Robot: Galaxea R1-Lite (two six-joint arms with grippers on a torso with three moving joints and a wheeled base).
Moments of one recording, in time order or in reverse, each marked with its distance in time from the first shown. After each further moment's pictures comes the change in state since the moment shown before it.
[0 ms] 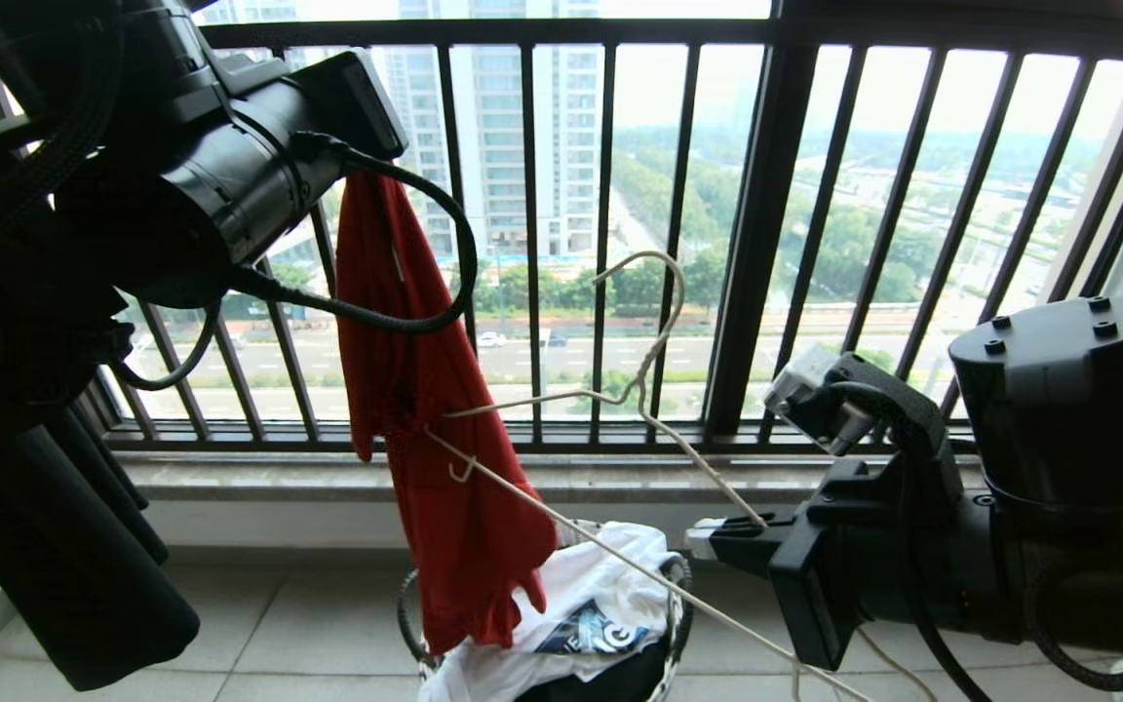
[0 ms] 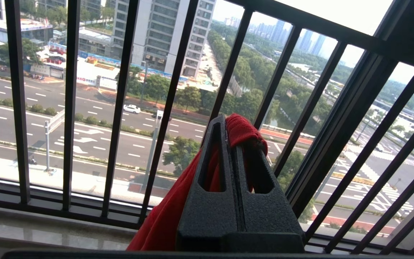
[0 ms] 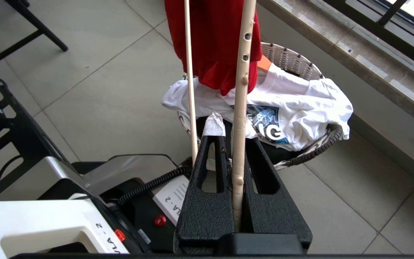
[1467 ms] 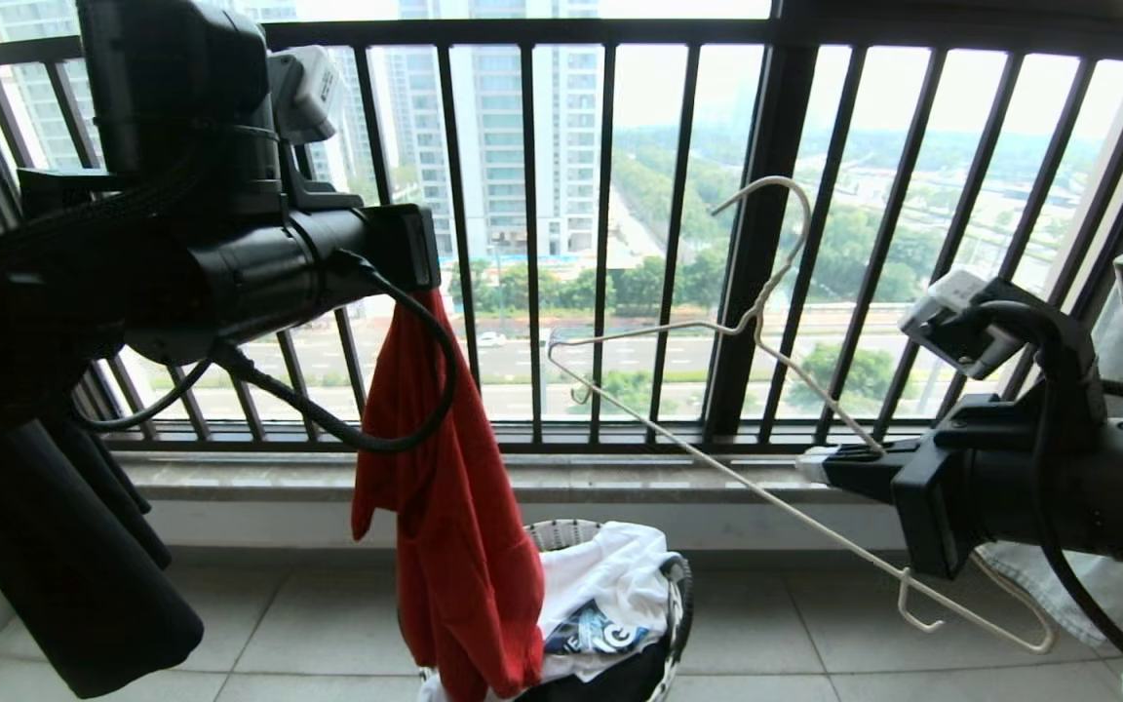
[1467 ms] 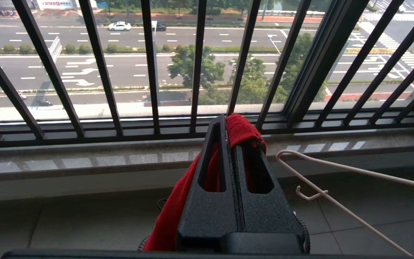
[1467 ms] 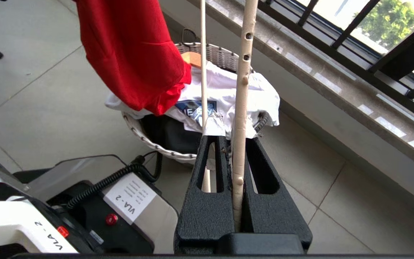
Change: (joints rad) left arm 0.014 0.000 -0.002 0.413 -0.188 0.003; right arm -0.221 -0.119 -0.044 0.138 0.018 -0.139
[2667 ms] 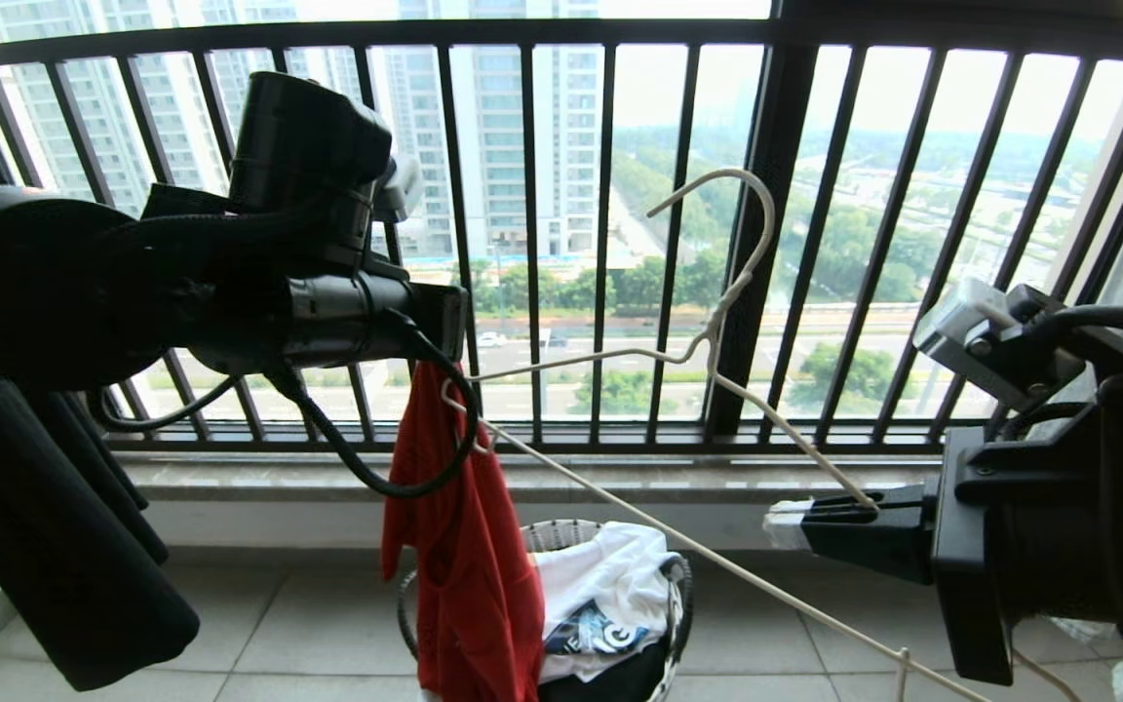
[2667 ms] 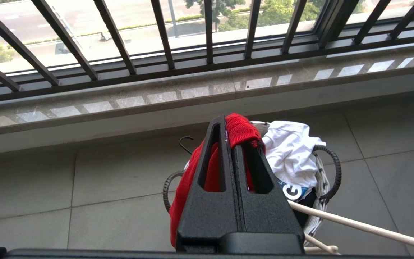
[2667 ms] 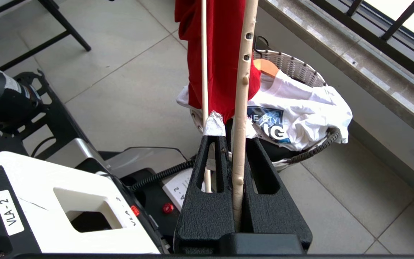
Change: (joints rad) left arm -0.017 0.088 -0.121 0.335 0.002 0.020; right arm 0.176 -0.037 -0.034 0.059 0.087 0.101
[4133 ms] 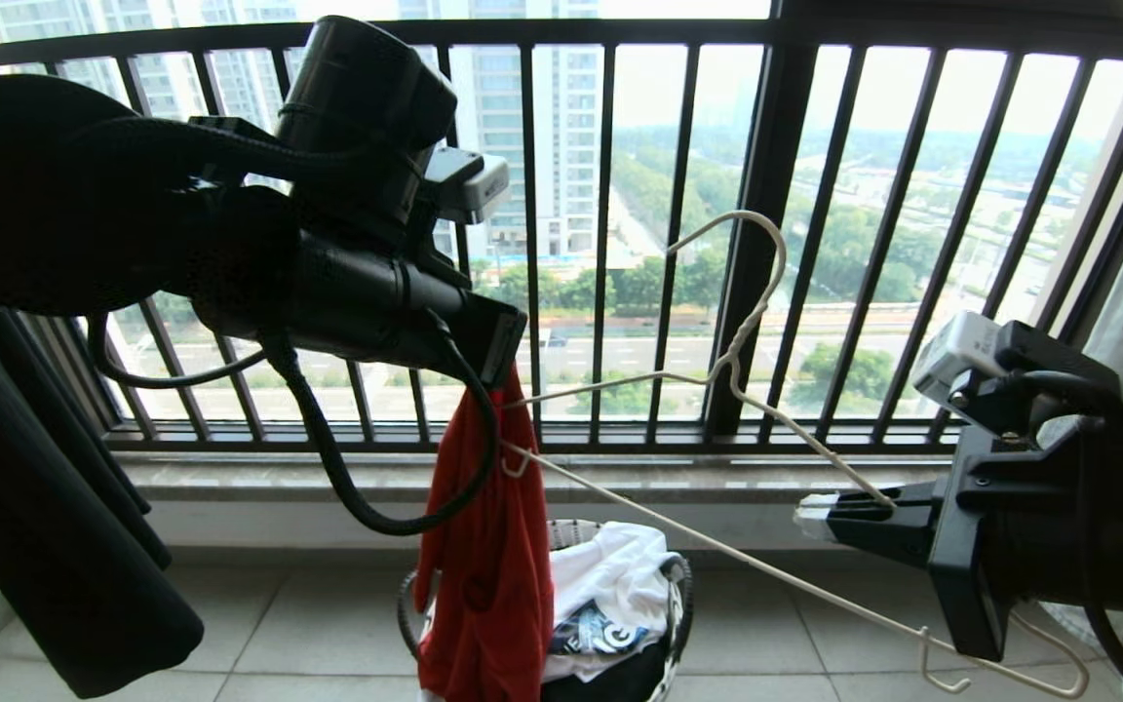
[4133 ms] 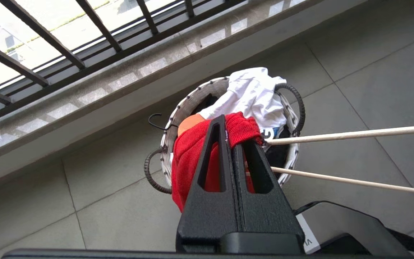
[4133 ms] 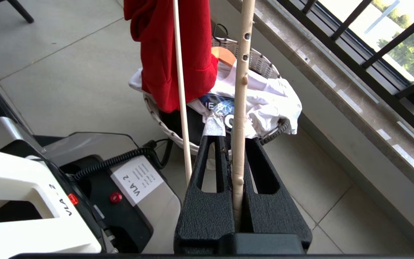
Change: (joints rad) left arm -0.103 0.043 -0.219 0.316 -0.145 0.113; right arm -0.121 -0.008 0.079 -0.037 -0.008 -0.197
